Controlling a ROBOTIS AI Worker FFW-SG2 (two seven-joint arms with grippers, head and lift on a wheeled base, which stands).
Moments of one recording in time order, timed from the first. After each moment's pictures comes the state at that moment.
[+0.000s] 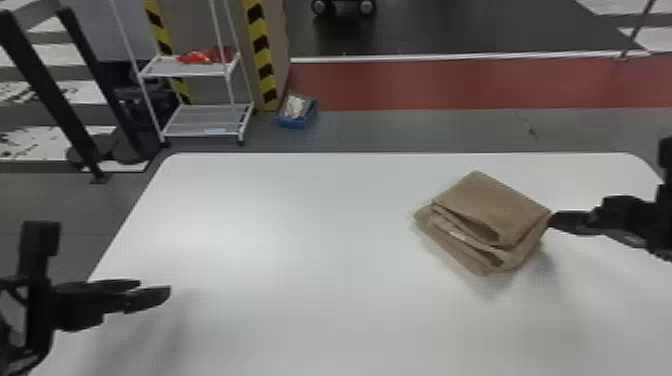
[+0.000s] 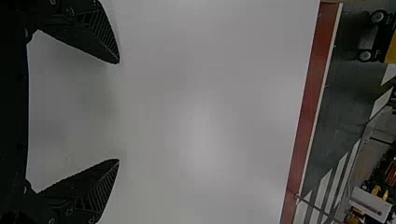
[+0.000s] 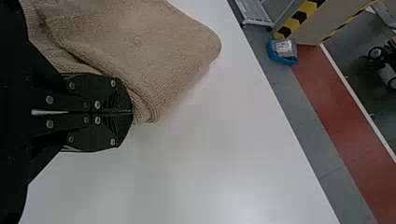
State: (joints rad) left arm 0.08 0.34 0.45 -1.73 -0.09 0.94 -1.01; right arm -0.53 -0.11 -0.41 -1.40 0.23 1.38 0.68
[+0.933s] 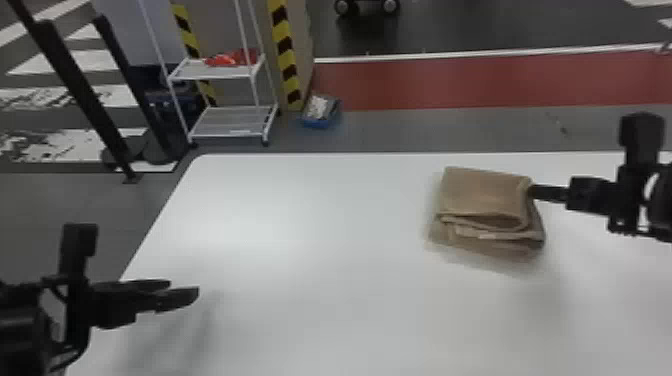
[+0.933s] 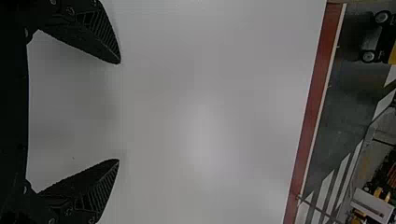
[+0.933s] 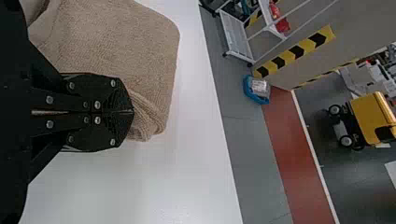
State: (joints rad) left arm 0.09 0.34 0.45 -1.73 -0.08 0.94 -1.00; right arm -0.59 0.00 -0.36 -1.19 0.30 0.97 0.68
